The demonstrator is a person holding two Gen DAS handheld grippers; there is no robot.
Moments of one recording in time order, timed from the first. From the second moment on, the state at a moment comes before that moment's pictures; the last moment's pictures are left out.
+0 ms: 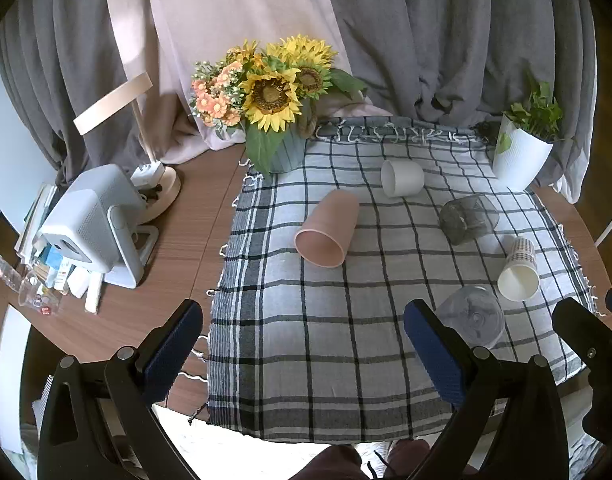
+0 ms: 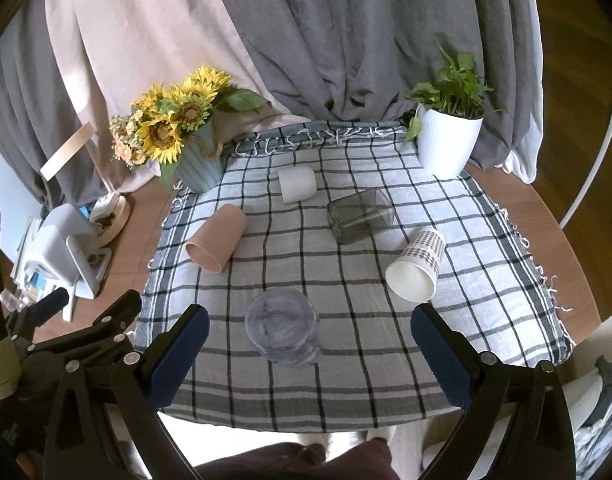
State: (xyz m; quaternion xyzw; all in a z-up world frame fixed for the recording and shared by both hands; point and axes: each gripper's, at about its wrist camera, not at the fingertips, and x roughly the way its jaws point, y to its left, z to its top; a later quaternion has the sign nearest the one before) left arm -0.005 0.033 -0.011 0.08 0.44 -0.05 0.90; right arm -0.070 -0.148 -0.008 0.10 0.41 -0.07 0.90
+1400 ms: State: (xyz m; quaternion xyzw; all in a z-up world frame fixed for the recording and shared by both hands) left arm -0.001 0.033 -0.011 0.08 0.44 -0.05 0.89; right arm -0.067 -0.147 -0.009 0.10 0.41 -0.07 0.90
